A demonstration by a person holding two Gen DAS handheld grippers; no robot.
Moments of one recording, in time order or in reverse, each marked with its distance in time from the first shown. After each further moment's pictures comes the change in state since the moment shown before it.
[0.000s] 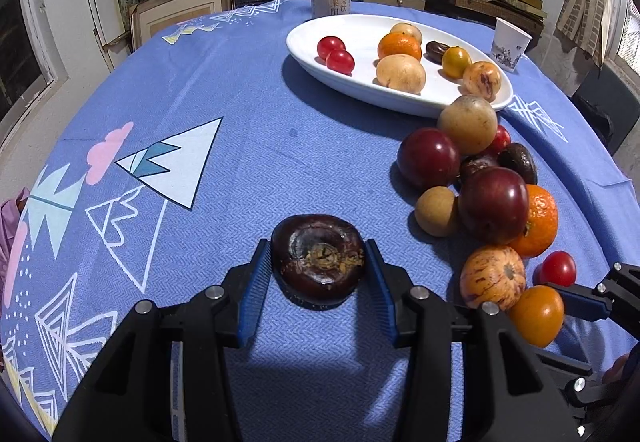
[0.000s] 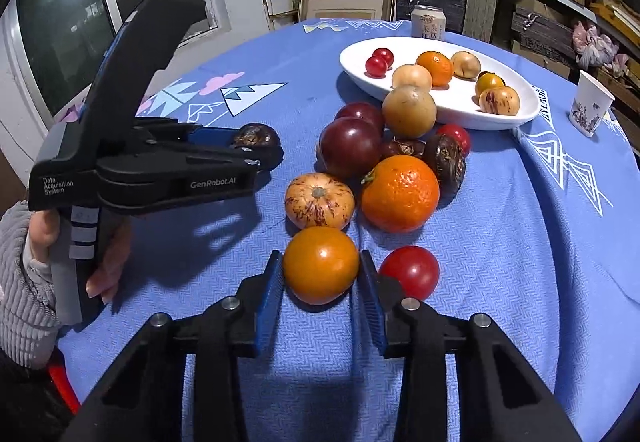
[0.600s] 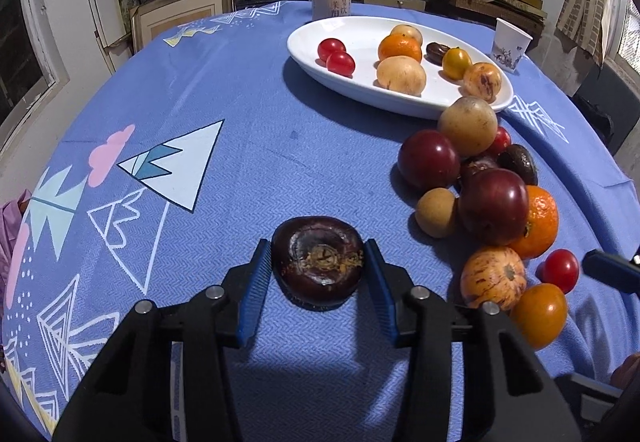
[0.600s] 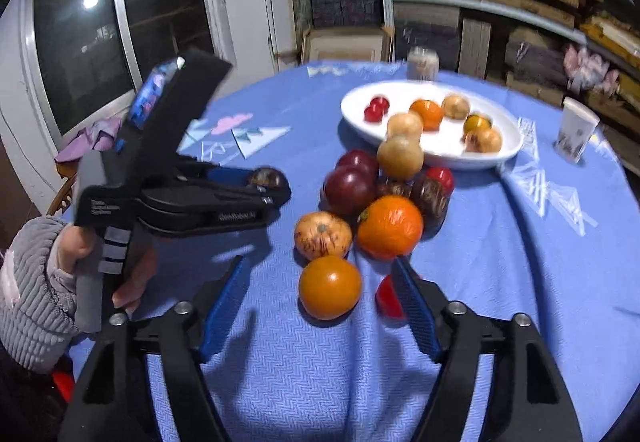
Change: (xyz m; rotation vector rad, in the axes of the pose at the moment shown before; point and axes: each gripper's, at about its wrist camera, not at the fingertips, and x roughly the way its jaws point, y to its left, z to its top) left arm 0.000 -0.001 0.000 0.008 -0.003 0.017; right arm -0.020 -0.005 0.001 0.003 -0.122 0.010
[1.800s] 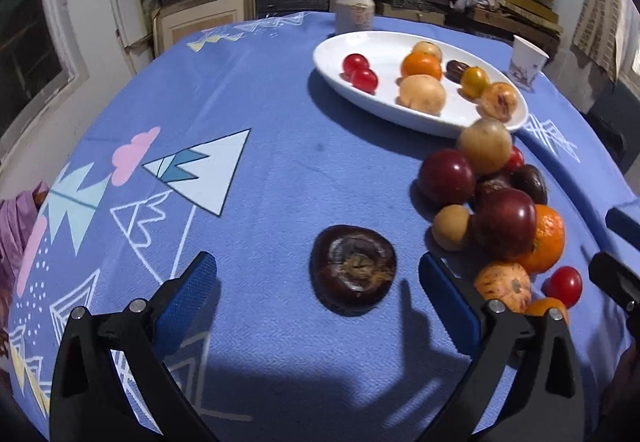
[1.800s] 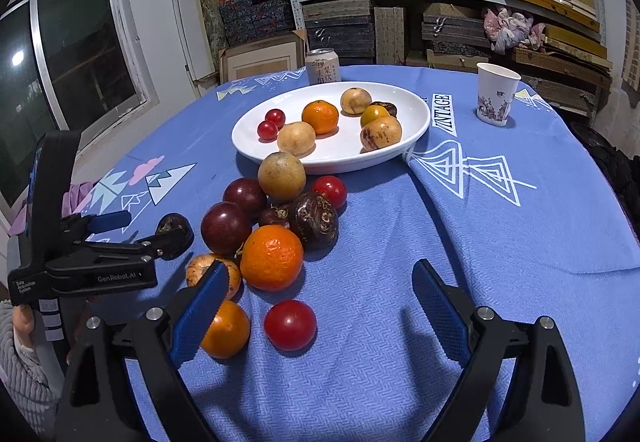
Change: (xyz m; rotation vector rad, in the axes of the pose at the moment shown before) left arm -0.008 0.006 0.003 -0.028 -0.044 0.061; right arm -0.002 -0.057 0.009 0.216 -0.063 -0.197
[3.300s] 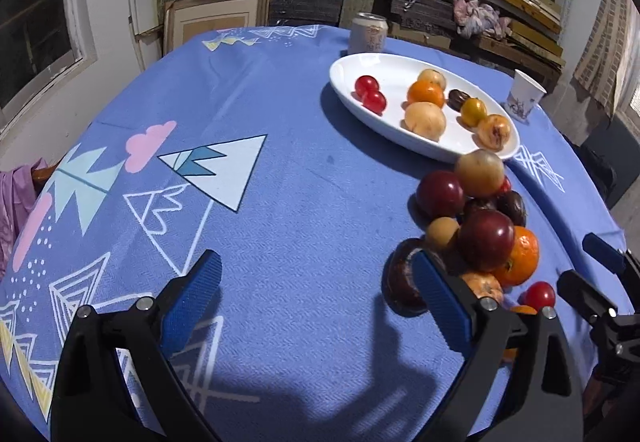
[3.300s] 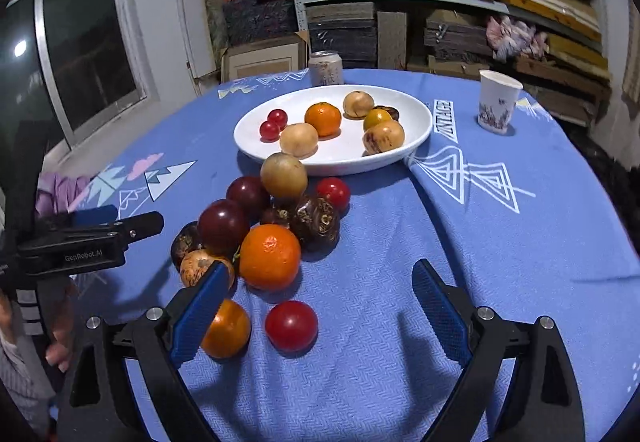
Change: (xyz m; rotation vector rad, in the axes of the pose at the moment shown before) left arm -0.021 0.018 -0.006 -0.107 -0.035 -0.063; right arm -0.001 0.008 -0.003 -0.040 -0.015 -0.020
